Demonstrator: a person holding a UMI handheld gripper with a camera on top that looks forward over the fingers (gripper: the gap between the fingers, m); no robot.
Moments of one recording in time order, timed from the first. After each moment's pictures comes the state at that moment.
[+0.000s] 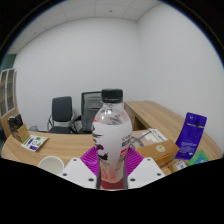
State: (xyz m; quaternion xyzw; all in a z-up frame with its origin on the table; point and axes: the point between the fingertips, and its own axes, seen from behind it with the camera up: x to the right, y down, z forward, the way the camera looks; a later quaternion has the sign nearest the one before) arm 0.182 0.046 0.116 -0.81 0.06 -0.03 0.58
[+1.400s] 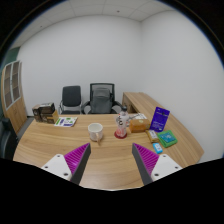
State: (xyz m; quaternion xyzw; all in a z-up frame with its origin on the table) arm 0.065 -0.294 0.245 -0.86 0.05 -0.06 0.51
